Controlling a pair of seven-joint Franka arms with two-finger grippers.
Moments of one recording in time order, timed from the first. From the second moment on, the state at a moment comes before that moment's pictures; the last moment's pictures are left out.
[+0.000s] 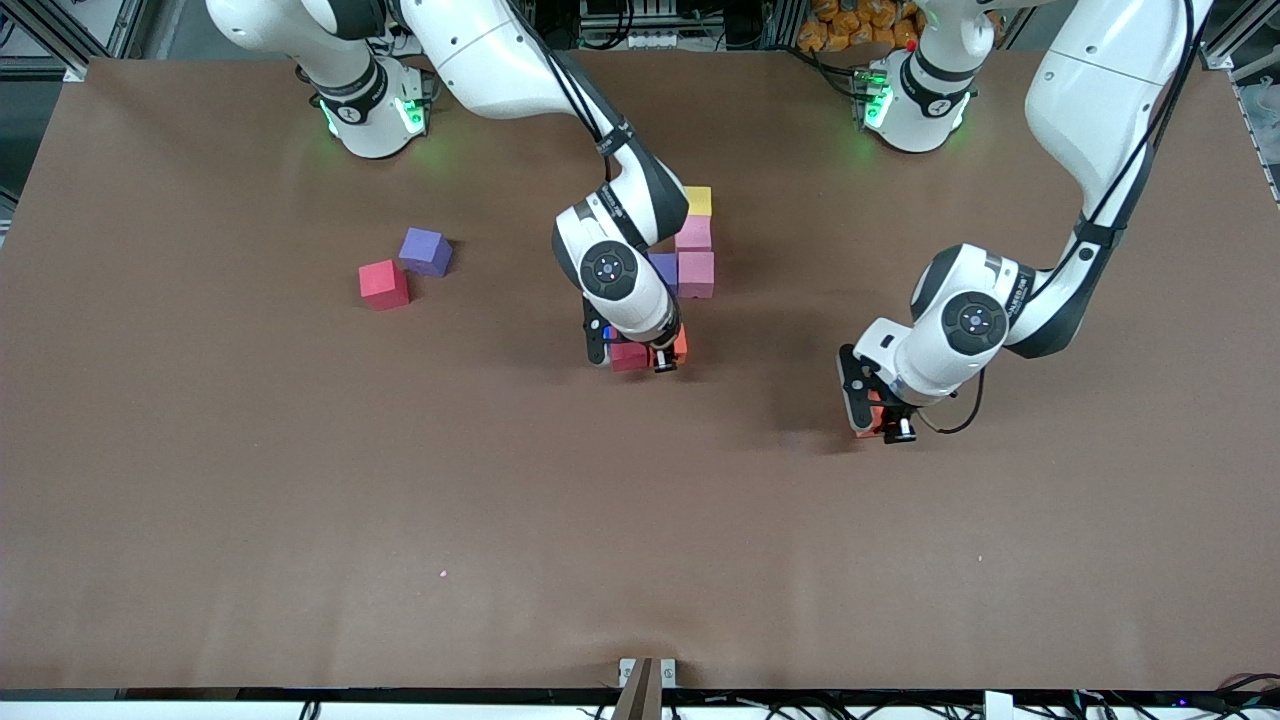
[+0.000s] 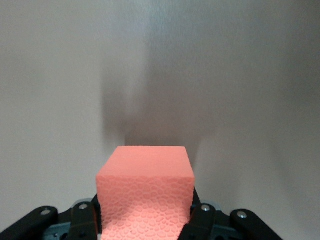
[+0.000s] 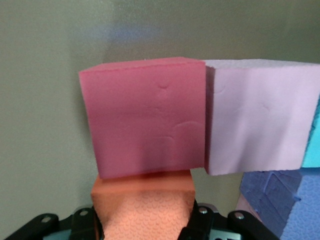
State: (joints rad) left arm 0.05 0.52 -0.33 -1.97 0.31 2.49 0.98; right arm 1.02 0.84 -0.27 -1.46 0.58 2.29 1.93
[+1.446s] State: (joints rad) left arm -0.18 0.52 -0.34 -1.85 0.31 2.29 0.80; right arm 1.02 0.80 -0.27 -1.48 0.57 2.24 1.93
